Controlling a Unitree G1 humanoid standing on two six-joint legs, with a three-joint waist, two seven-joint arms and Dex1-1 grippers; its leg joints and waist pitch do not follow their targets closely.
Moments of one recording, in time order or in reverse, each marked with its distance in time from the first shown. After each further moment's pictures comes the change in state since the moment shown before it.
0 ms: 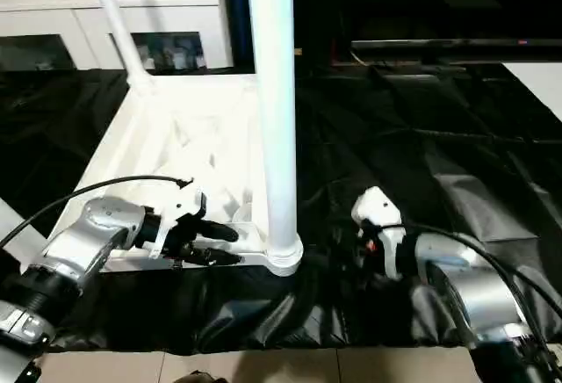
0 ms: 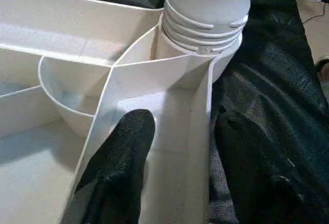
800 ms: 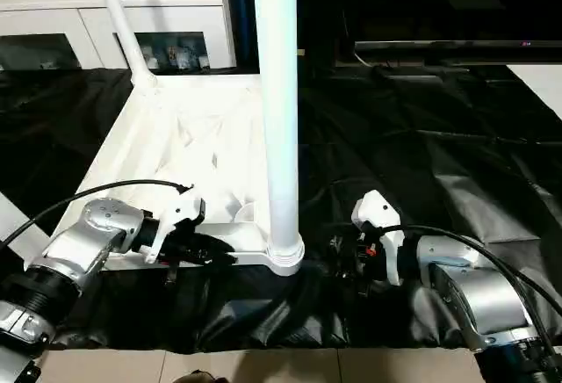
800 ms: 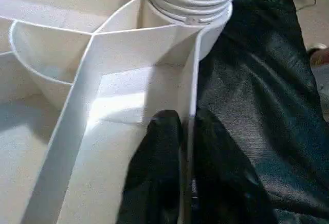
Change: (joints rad) left arm 0.001 0.007 -0.010 0.019 0.041 -0.001 -0.046; right arm 0.003 -0.016 0.006 -0.046 0.038 0.068 0.037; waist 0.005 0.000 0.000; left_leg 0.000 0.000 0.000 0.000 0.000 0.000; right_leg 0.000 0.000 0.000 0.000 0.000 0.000
